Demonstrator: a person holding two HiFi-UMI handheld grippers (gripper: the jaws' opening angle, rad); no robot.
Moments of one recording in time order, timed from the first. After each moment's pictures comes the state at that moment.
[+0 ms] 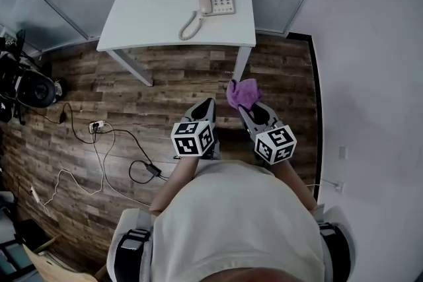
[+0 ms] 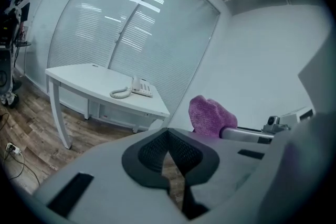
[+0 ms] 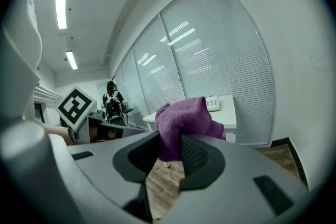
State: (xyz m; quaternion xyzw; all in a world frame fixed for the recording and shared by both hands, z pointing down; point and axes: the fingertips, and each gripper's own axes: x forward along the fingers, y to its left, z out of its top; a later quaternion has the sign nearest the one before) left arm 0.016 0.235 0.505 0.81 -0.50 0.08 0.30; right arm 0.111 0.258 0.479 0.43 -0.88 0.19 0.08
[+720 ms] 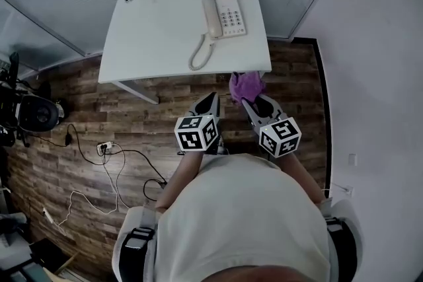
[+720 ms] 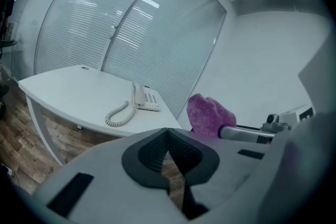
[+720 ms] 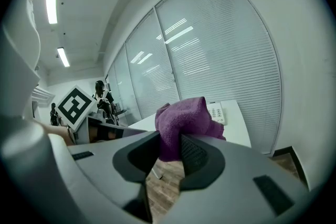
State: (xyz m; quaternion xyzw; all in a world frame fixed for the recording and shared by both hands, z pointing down) left arm -0.030 0.070 0.495 0.82 -0.47 0.08 0.30; right arm 0.058 0.097 0.465 0.45 -0.87 0.18 0.08
